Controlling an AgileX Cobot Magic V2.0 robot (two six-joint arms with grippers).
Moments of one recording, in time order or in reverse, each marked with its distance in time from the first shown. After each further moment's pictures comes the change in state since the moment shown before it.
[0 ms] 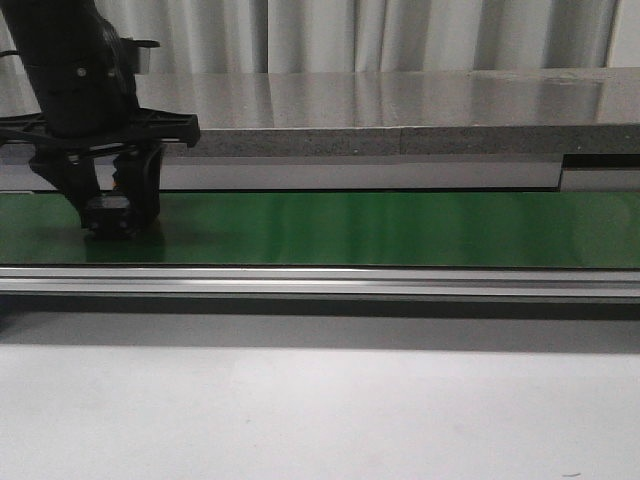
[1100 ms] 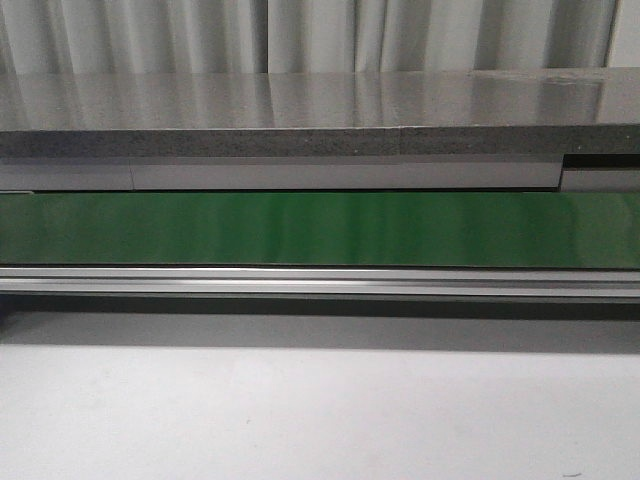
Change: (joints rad) left arm 0.549 -0.157 -0.002 0.019 0.098 0.375; right arm 0.000 0.000 0.000 0.000 0.000 0.000
